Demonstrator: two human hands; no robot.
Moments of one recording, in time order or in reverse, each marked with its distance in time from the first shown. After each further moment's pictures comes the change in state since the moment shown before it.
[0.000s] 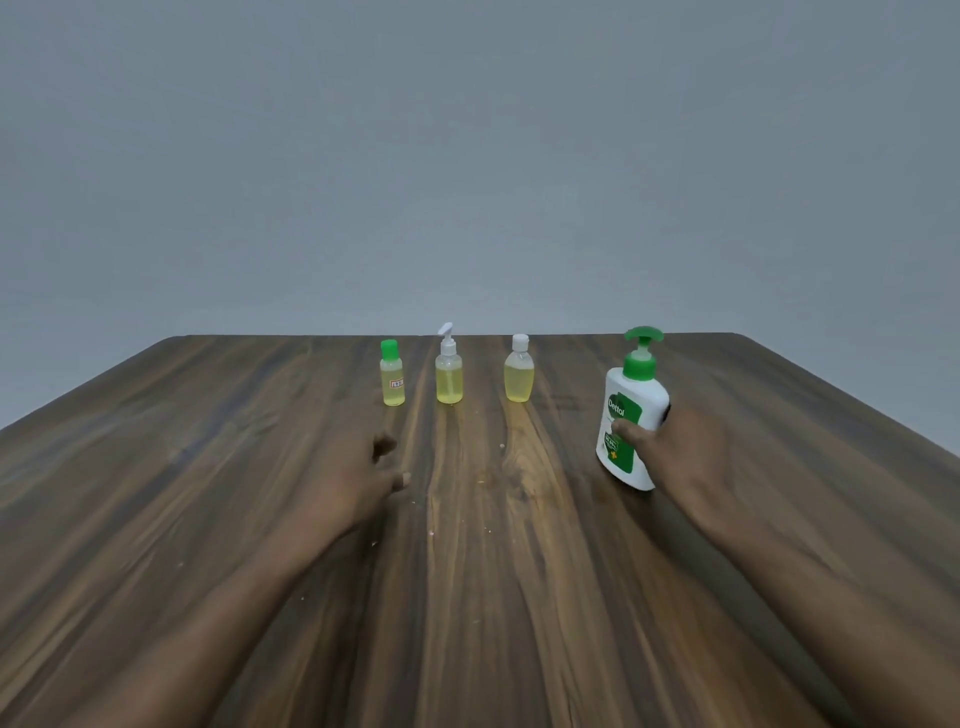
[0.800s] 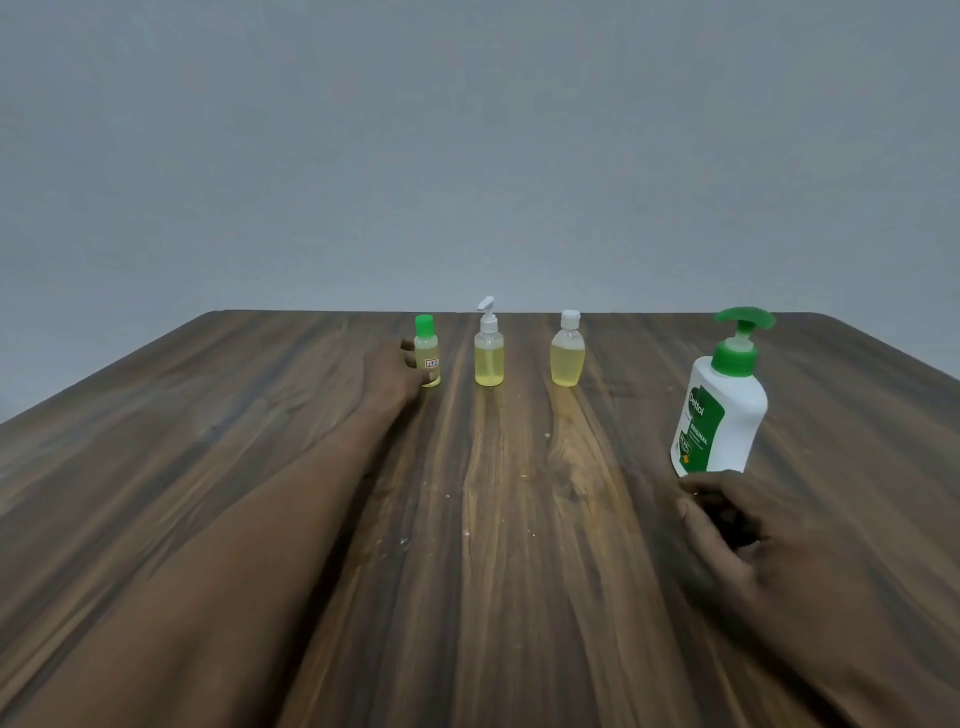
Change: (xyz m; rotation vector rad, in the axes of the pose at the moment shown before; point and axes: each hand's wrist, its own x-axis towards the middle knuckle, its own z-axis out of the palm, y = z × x) left_hand 0.179 -0.038 0.029 -0.195 0.271 0.000; right_hand -0.088 0.001 -0.017 0.023 0.066 -0.529
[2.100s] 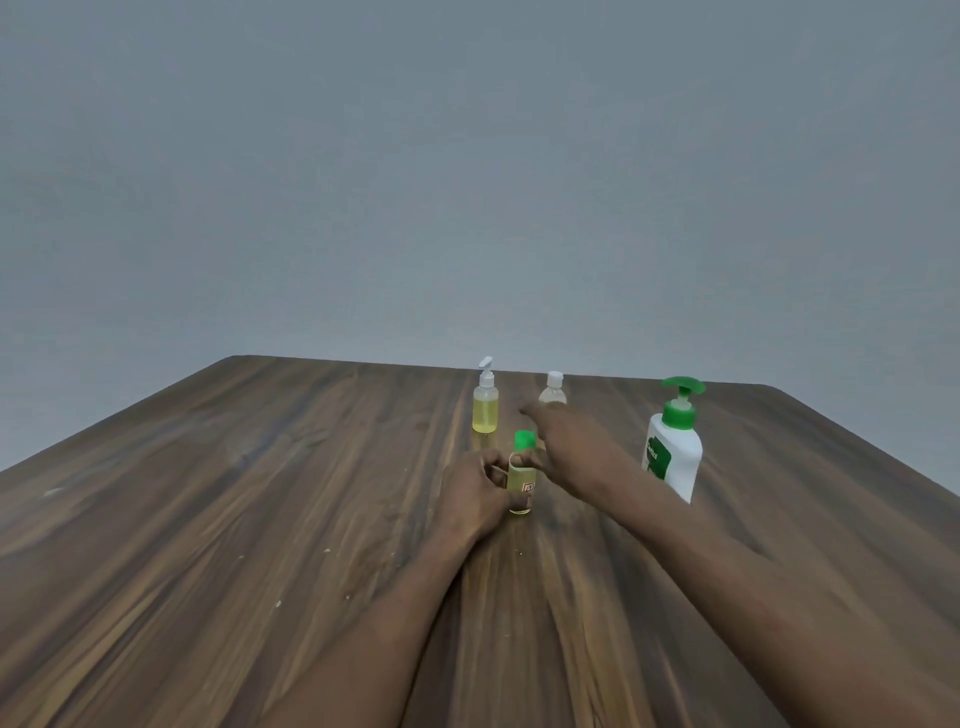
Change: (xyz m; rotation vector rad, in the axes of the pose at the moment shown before) left_hand -0.158 0.050 0.024 -0.255 -0.223 0.097; right_hand 0.121 -0.071 0.057 -0.166 -0.575 -0.111
